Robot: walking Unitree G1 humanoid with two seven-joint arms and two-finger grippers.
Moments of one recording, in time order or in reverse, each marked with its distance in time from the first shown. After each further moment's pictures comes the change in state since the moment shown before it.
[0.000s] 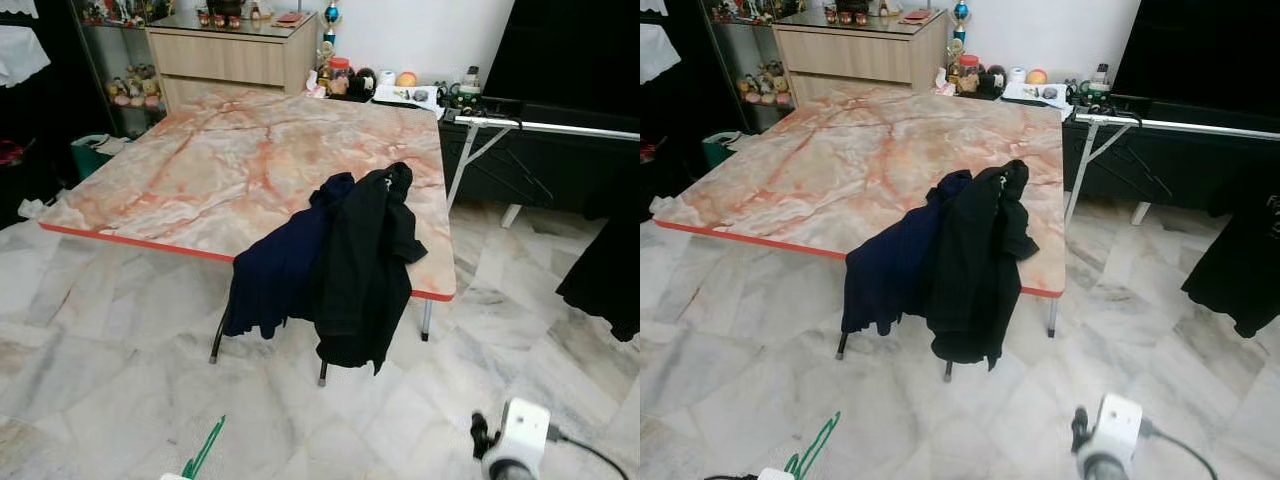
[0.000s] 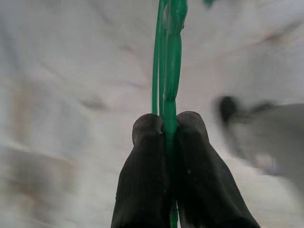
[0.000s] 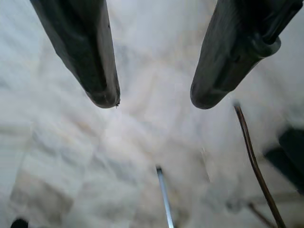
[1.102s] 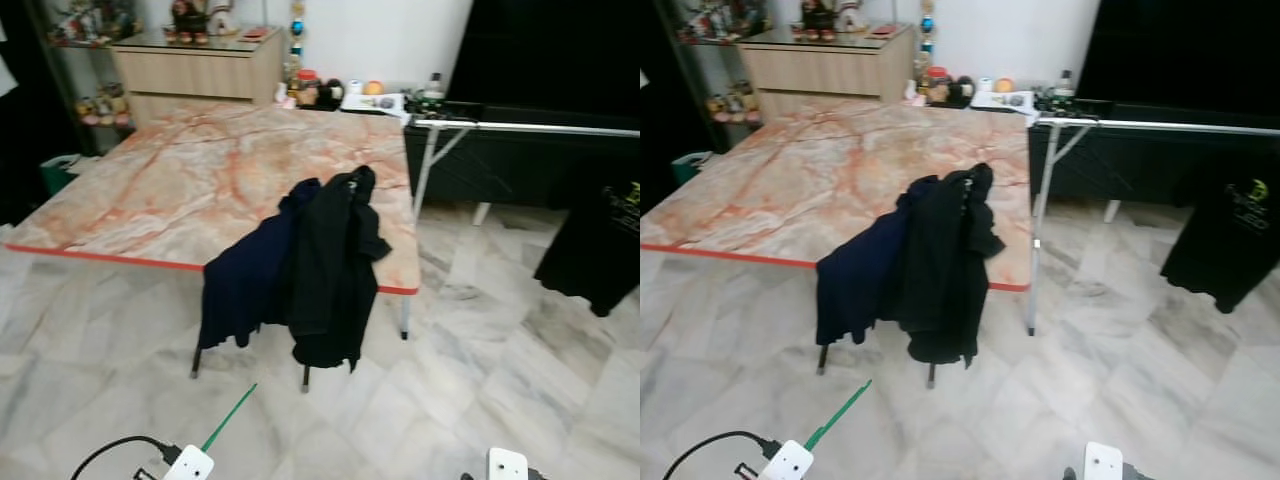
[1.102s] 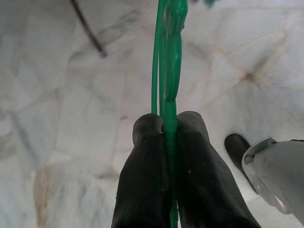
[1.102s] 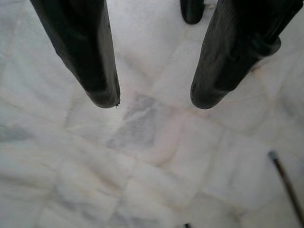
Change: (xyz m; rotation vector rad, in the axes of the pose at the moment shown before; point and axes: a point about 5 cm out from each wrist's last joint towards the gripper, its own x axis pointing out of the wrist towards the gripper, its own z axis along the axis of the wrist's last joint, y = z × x) left arm 0.004 -0.004 0.029 0.135 -0.159 -0.078; right arm -0.006 -0.008 -0.048 -0.077 0.165 -0.002
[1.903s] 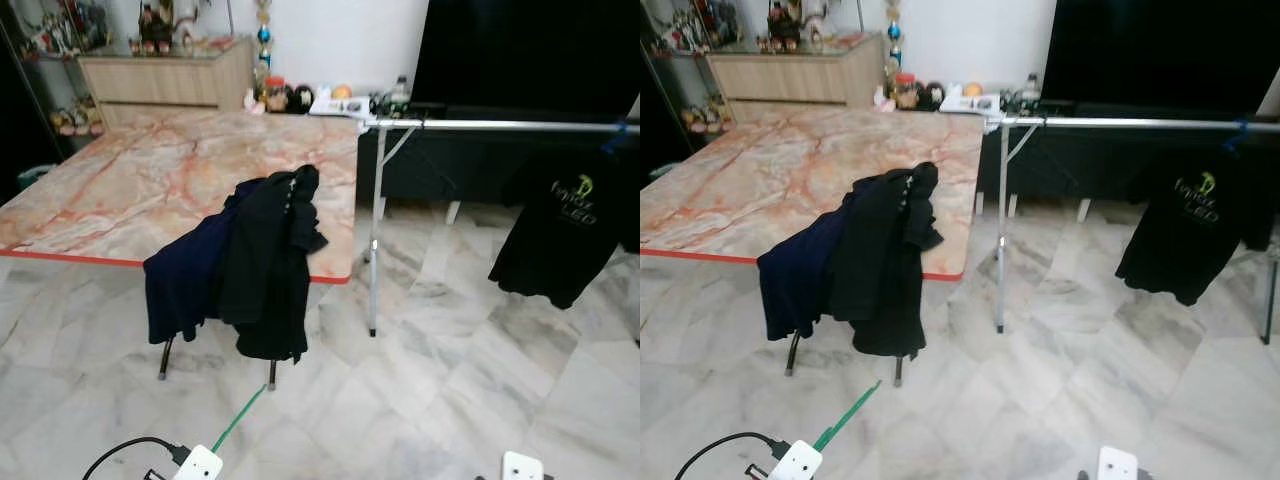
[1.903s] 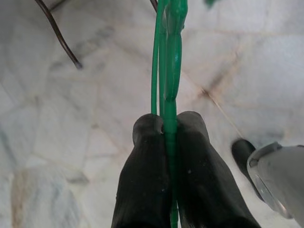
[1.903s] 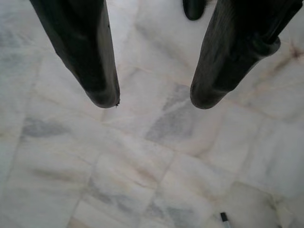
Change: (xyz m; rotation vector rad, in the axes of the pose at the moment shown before) left arm 0.001 -0.003 0.003 -0.027 -0.007 -0.004; right arm 0.000 -0.010 0.002 0.015 -0.017 -0.030
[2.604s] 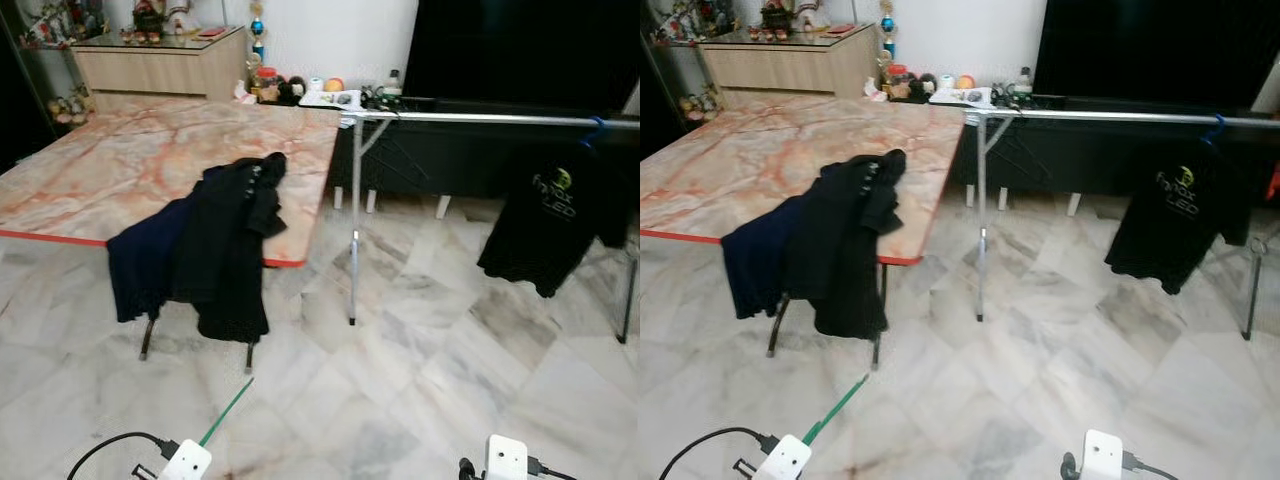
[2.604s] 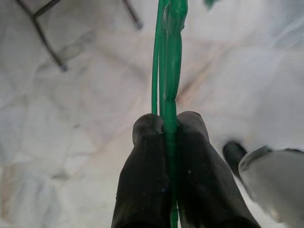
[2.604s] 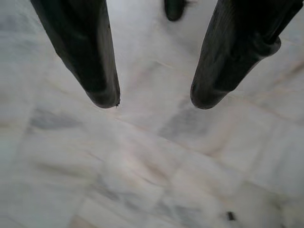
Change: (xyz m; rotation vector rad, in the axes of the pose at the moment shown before) left arm 0.002 -0.005 0.005 -0.009 -0.013 -0.013; right arm 0.001 0.002 0.005 -0.004 -0.009 0.010
